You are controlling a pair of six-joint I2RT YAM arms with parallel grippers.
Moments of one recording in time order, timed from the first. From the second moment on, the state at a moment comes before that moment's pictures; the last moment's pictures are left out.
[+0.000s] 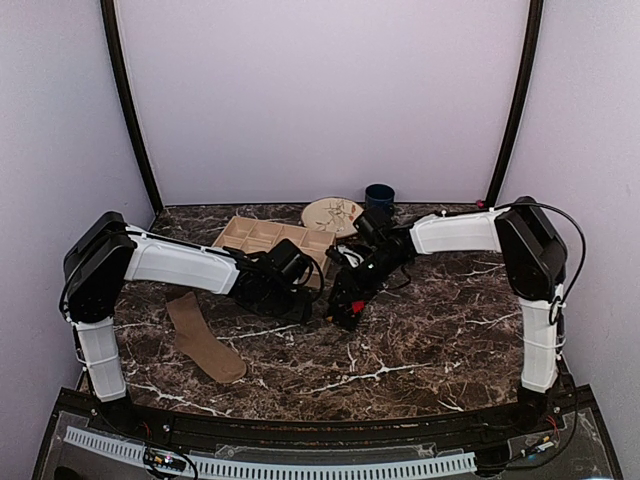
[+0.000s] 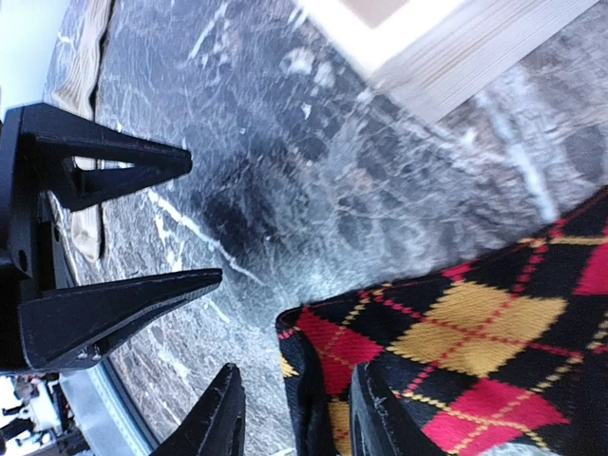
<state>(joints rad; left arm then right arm) -0.89 1.91 1.21 -0.36 -0.14 -0.57 0.70 2.08 1.47 -0.53 -0.58 0.22</state>
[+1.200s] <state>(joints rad) -0.85 1.85 1.14 -0.31 -0.07 -0.57 1.01 1.66 0.95 -0.20 0.14 0.05</state>
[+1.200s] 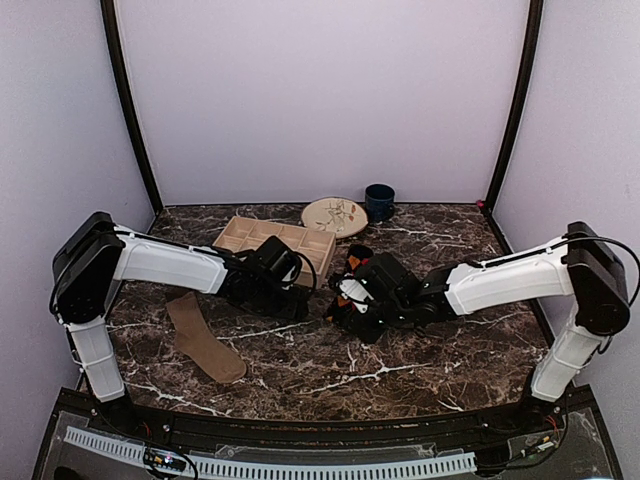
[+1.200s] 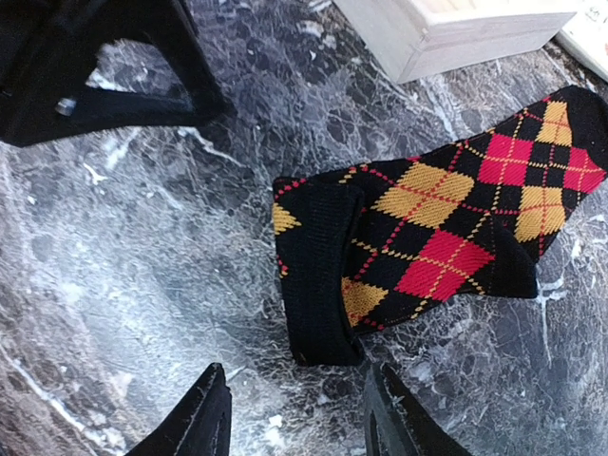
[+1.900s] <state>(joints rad) -0.85 1.84 1.12 -0.29 -0.07 -0.57 1.03 1.78 1.00 -0.21 0.14 0.00</state>
